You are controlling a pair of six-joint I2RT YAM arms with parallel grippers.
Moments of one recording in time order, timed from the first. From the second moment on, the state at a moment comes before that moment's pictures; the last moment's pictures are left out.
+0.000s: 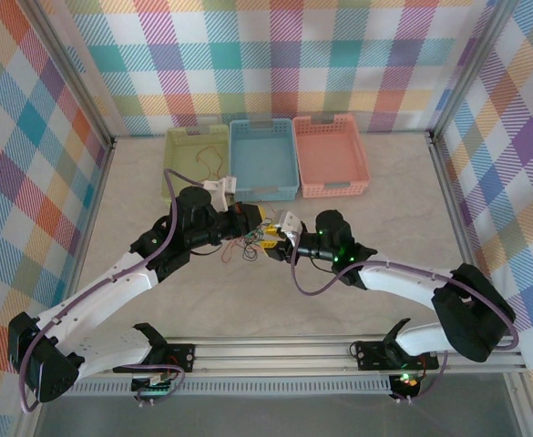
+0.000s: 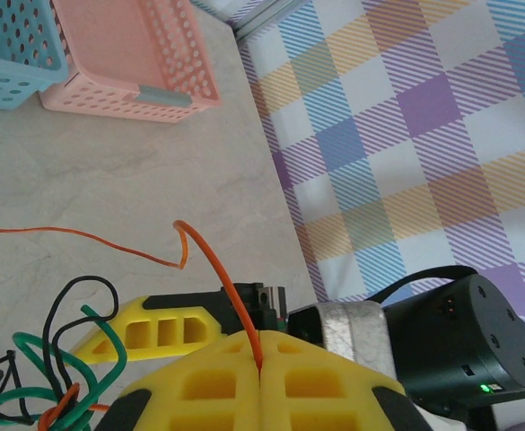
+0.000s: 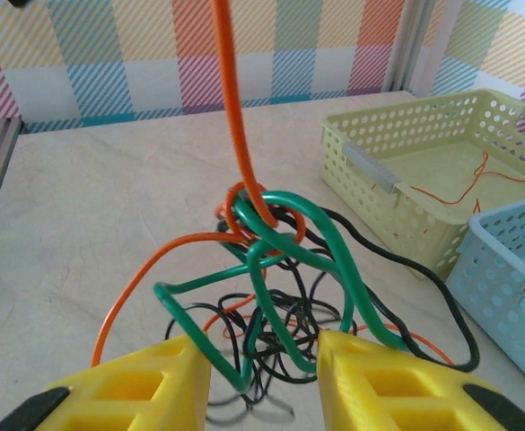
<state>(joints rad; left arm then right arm) -0.70 1.09 0.94 -0.19 0.27 -0.89 0.76 1.35 0.62 0.47 -0.45 -0.19</state>
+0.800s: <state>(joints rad) -0.61 1.07 1.05 -0.33 0.15 -0.87 0.77 1.30 0.52 0.49 -0.42 -0.26</state>
